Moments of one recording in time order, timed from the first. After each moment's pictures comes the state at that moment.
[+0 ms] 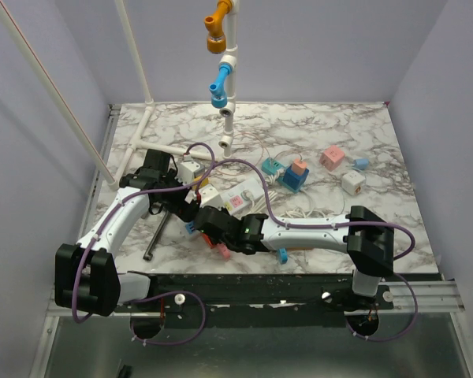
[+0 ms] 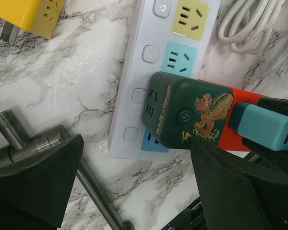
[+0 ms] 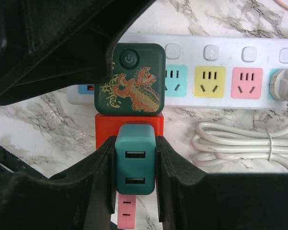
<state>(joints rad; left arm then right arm) -0.20 1.27 0.90 -0.72 0.44 0.38 1.30 1.80 1.29 -0.31 0.53 0.44</state>
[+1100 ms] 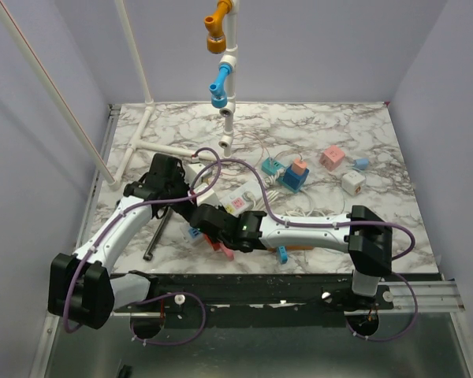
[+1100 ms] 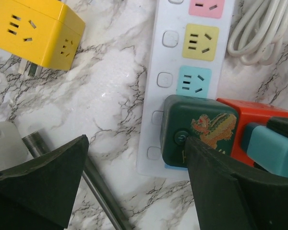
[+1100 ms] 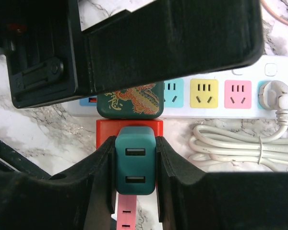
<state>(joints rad) -0.30 1.20 0.84 -0.58 0.34 0.39 1.31 1.81 1.37 -0.40 0.53 0.39</state>
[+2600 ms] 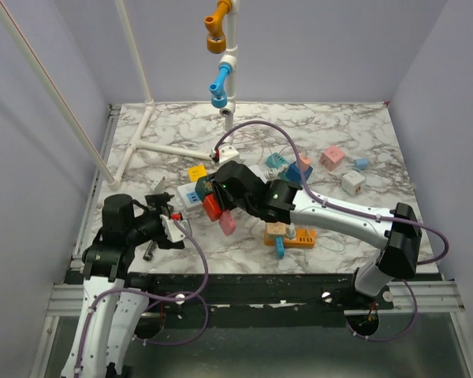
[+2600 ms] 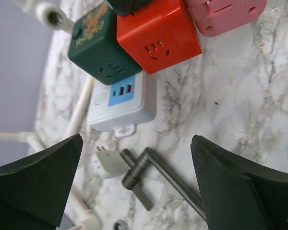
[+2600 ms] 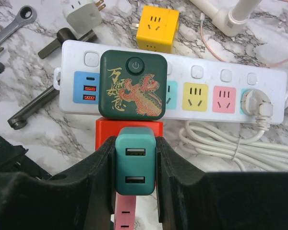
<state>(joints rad) -0.10 0.54 0.67 -0.77 0.69 1.09 1.14 1.64 1.44 -0.44 0.41 0.37</state>
